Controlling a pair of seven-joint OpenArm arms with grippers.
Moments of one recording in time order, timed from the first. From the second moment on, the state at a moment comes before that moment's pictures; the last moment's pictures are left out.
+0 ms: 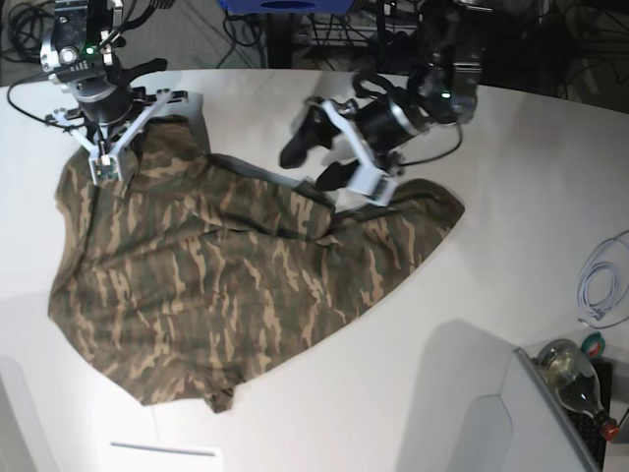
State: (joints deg) left arm 17.6 -4.5 7.7 88.2 -7.4 -36.1 17.1; right arm -30.4 1.3 6.9 108.6 -2.1 9.8 -43.4
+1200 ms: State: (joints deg) left arm 1.1 -1.7 25.9 76.1 53.9 -27.2 14.5; right arm -29.0 1.3 7.1 108.5 -2.1 9.8 -43.6
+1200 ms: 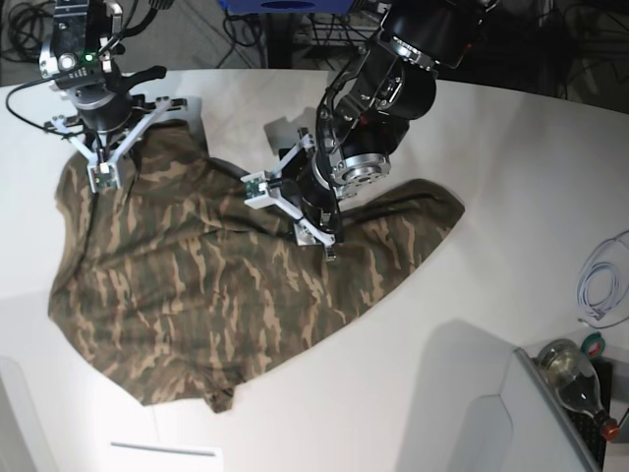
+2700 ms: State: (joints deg) left arm -1.2 1.0 25.8 70.2 53.5 -25.3 14.5; right arm -28.2 1.4 7.1 108.5 -2.1 9.8 -43.8
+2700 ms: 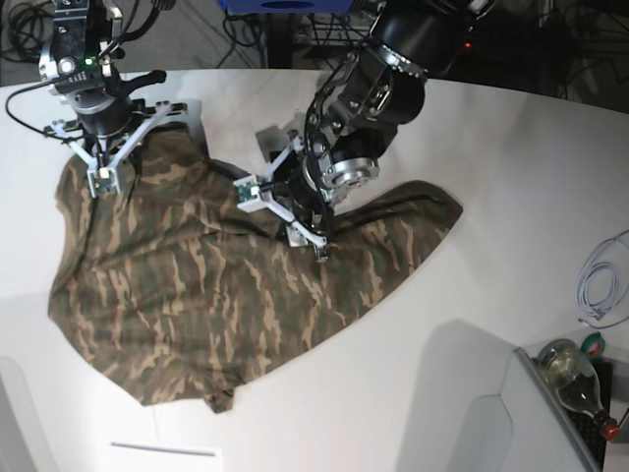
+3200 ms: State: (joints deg) left arm 0.2 1.4 26.0 71.4 53.4 -25.3 14.2; right arm -27.8 1.3 7.1 108.5 -2.1 9.8 -43.8
